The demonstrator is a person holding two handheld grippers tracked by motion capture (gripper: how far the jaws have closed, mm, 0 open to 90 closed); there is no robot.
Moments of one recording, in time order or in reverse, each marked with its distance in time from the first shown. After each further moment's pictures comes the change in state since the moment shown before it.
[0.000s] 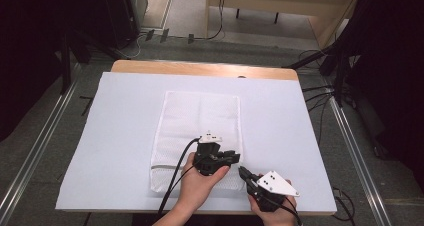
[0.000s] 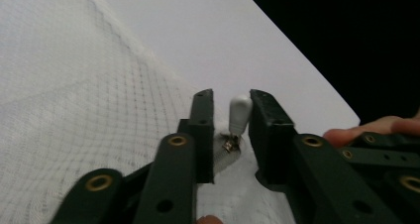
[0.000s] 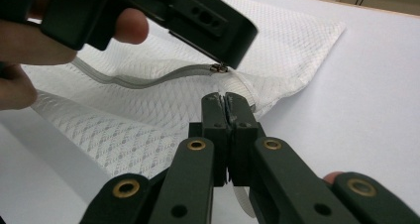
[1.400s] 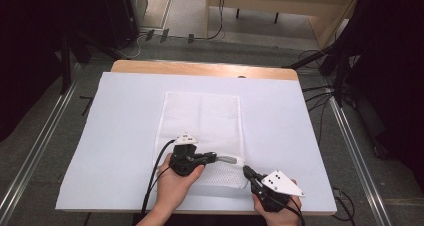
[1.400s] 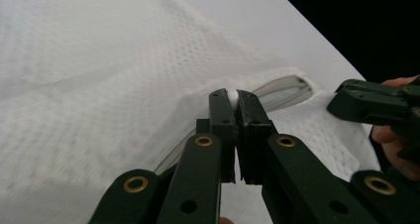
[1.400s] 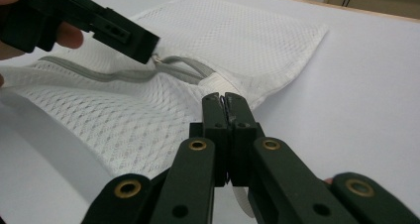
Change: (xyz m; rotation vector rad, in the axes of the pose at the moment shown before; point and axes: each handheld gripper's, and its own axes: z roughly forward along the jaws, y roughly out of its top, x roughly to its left) left arm 0.040 -0.016 -0.042 0.000 0.072 0.017; right arm -0.004 0.008 -0.010 0.003 -0.029 0.017
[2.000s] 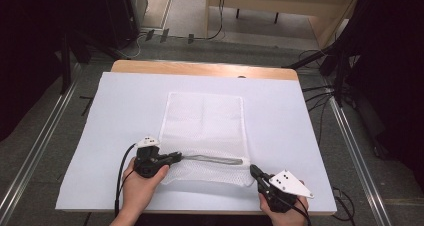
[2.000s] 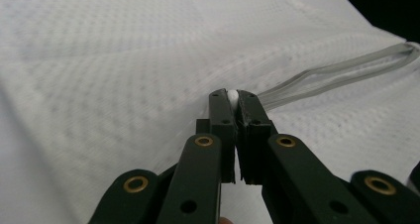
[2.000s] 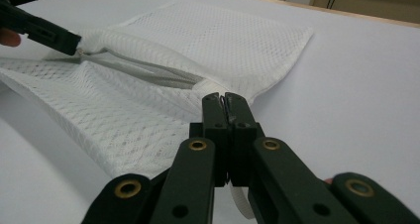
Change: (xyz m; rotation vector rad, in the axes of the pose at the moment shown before) left arm 0.061 -0.033 -0.061 -0.027 0.130 -0.040; right arm -0.010 0.003 -0.011 -0.006 -0.039 0.015
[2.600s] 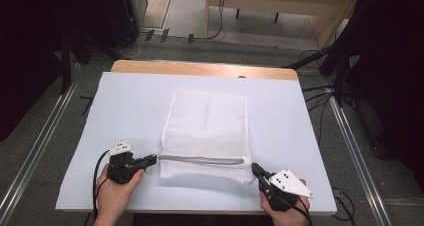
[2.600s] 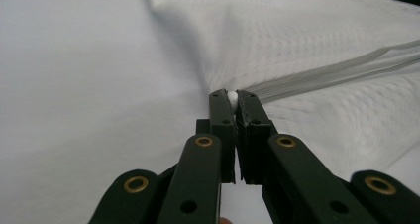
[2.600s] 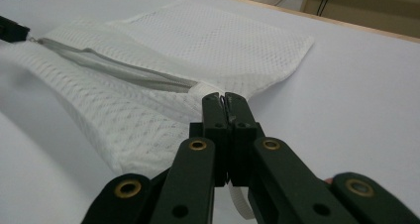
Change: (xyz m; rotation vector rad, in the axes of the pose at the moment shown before) left arm 0.040 -0.023 -0.043 -0.047 0.080 -0.037; right arm -0.002 0.004 -0.001 -0.001 -0.030 -0.035
